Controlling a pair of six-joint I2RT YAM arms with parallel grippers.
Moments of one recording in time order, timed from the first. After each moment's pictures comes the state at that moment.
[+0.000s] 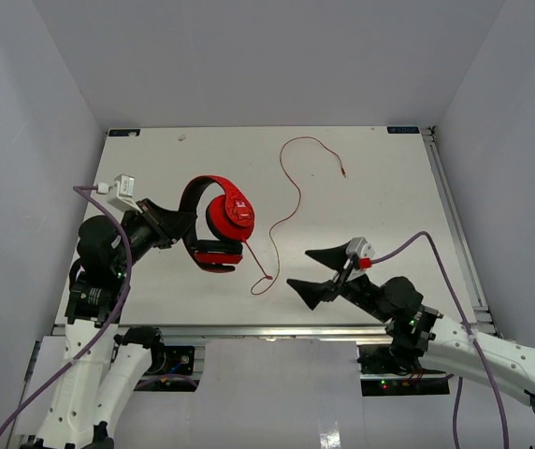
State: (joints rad) left arm -0.13 0.61 0.86 -0.36 0.45 -0.70; right arm 1.08 0.56 0.18 0.55 -0.03 0.16
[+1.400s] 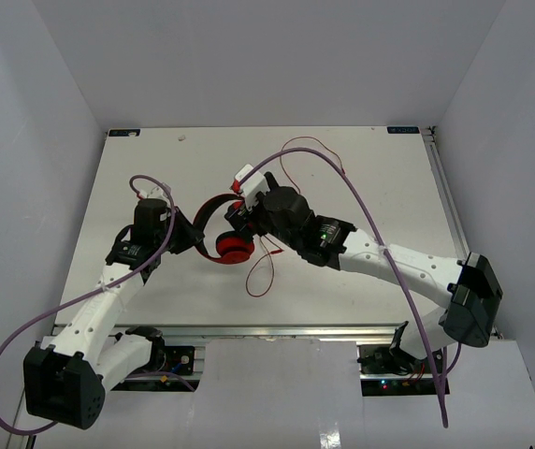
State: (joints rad) left arm -0.24 0.98 0.72 -0.39 0.13 -0.66; right arm 1.08 1.48 1.24 -0.08 0.28 -0.13
